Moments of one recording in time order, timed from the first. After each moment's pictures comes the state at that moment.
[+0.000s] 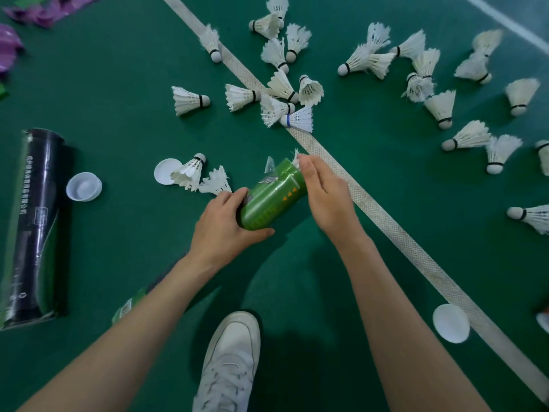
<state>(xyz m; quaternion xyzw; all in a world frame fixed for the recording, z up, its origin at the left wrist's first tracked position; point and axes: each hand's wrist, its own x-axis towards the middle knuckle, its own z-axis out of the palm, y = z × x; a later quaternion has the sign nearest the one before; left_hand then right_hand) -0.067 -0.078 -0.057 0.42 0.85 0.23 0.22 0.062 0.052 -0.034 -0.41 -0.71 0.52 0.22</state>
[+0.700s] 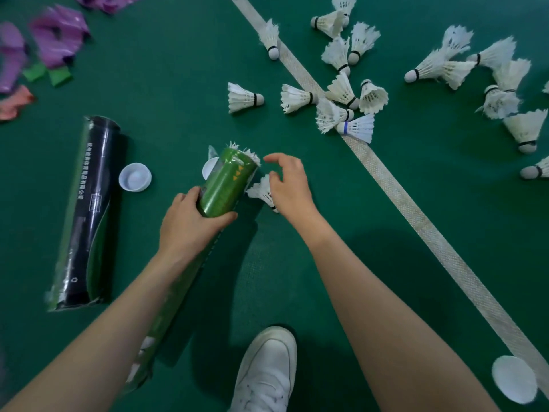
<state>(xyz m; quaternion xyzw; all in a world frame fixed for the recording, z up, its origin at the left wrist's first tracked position) -0.169 -0.131 -0.060 0.22 0.93 0.20 0.20 -0.085 0.027 -0.084 -0.39 -0.73 0.54 0.12</state>
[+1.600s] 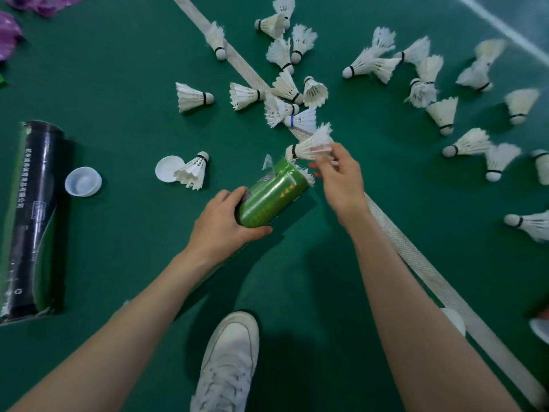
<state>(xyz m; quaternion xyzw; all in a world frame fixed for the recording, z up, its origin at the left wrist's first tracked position) -0.078 -0.077 -0.055 0.40 0.84 0.23 0.27 0.047 0.086 -0.042 -0.48 -0.63 0.57 0.25</state>
